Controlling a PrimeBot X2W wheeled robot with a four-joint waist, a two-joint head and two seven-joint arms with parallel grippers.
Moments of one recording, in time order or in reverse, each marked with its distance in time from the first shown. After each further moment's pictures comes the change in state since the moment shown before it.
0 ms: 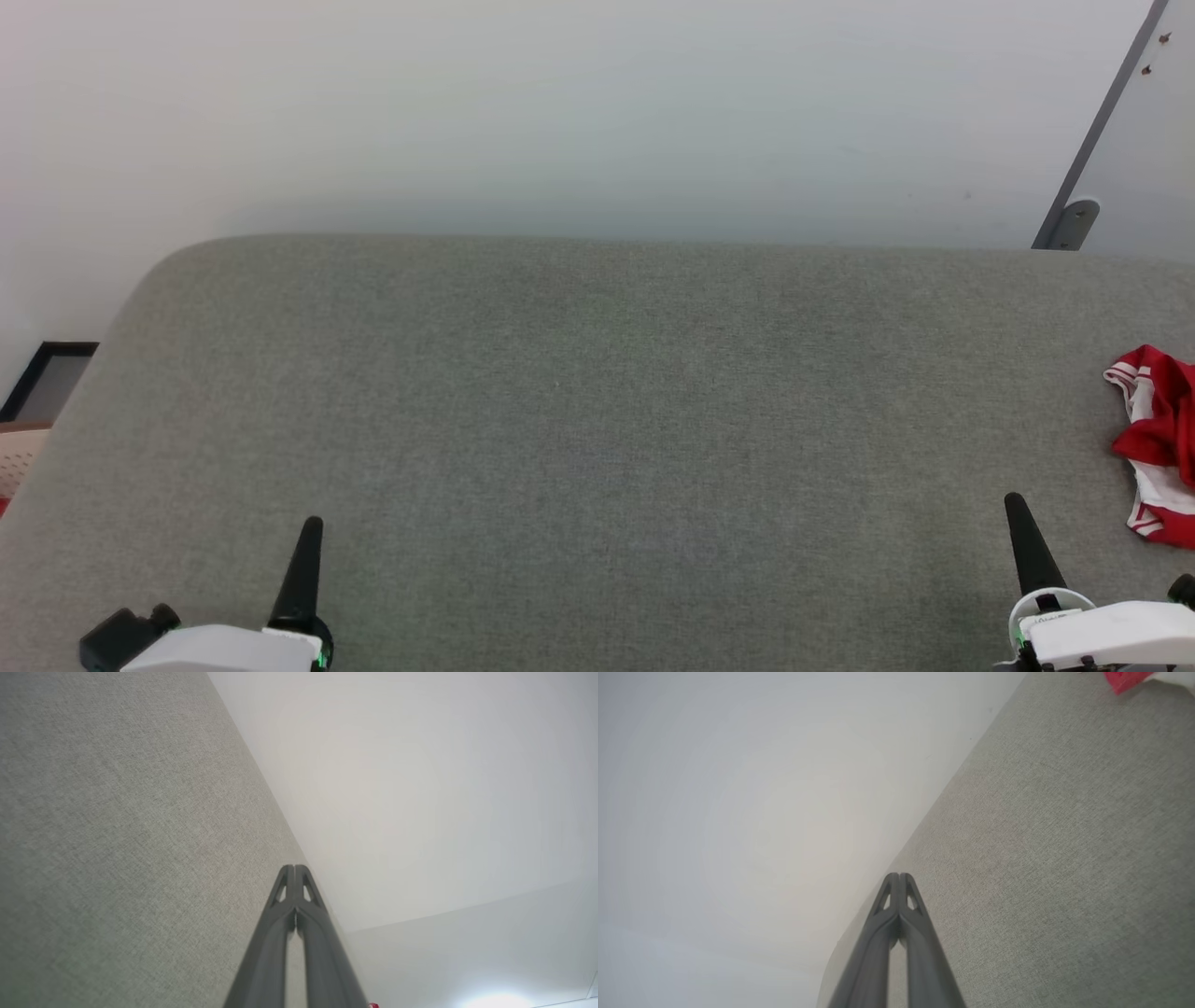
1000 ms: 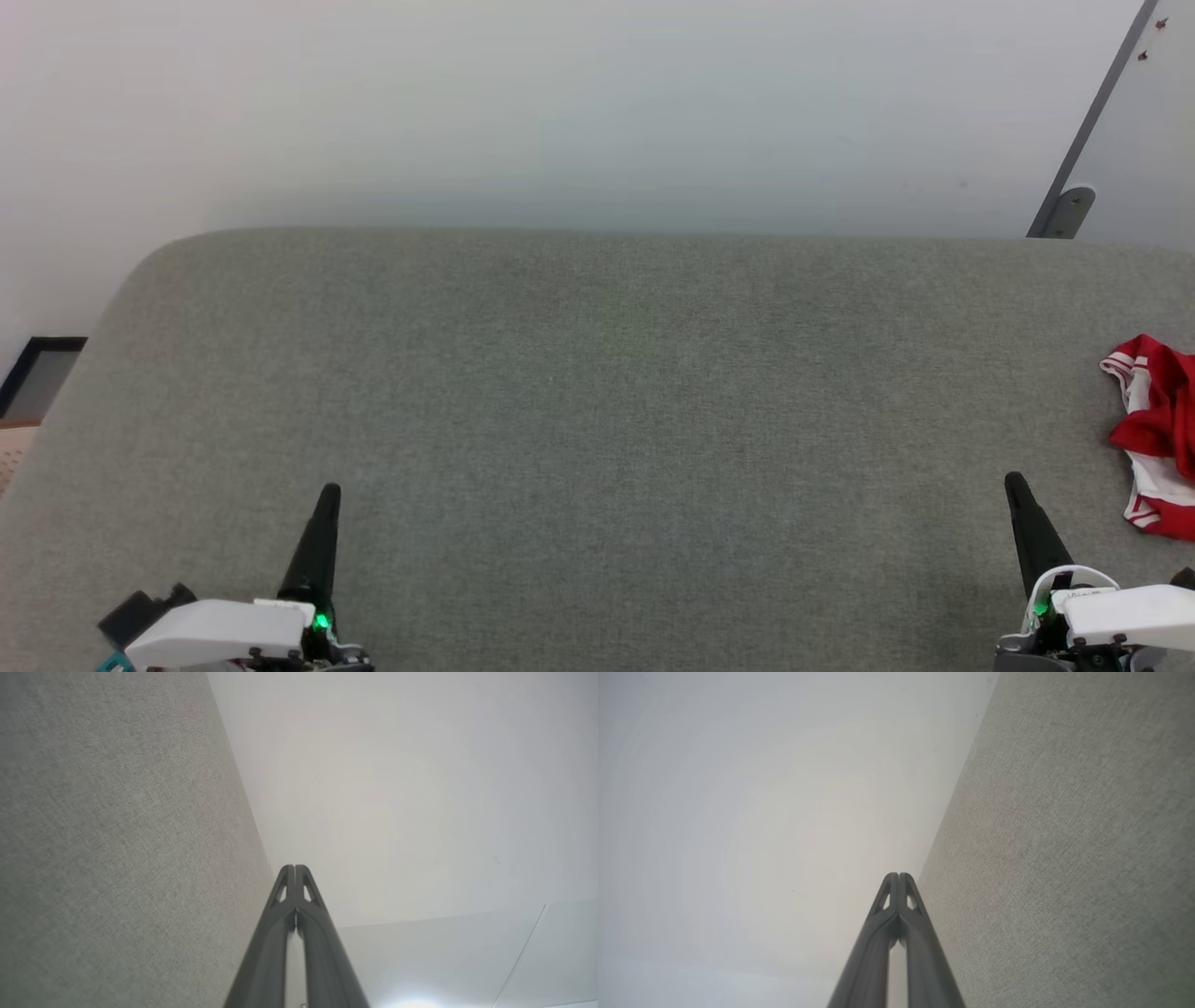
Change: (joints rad) left arm -0.047 -0.049 0.026 -0.009 -0.195 0.000 0.070; right arm -0.038 0.001 -0.016 0.012 0.282 0.000 0.068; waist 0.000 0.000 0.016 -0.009
